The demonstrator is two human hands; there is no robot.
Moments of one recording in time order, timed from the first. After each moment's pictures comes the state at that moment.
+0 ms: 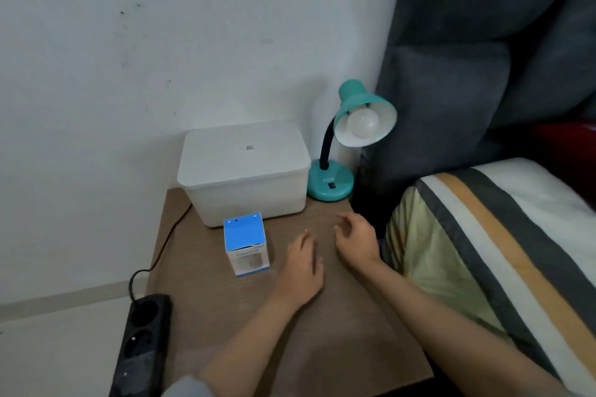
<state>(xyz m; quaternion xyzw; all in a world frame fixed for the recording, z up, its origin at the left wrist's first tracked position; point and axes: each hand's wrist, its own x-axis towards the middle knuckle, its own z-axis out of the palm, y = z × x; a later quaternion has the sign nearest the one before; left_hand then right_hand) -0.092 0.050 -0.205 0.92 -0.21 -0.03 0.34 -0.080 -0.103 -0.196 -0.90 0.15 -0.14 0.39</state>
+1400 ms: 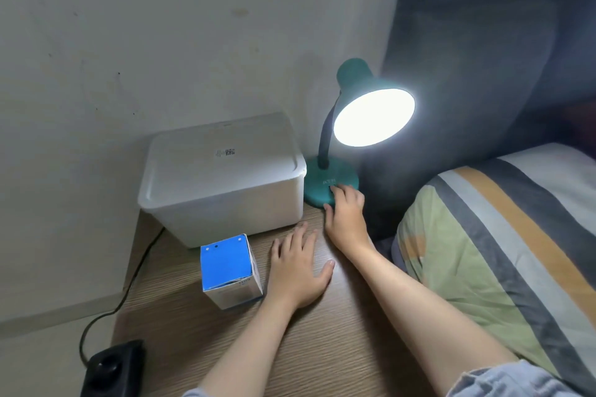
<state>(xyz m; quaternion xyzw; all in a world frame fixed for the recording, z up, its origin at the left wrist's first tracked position) -0.029 0.031 -0.236 0.96 -0.22 -0.02 0.16 0.017 -0.111 -0.234 -0.92 0.09 -0.22 0.29</state>
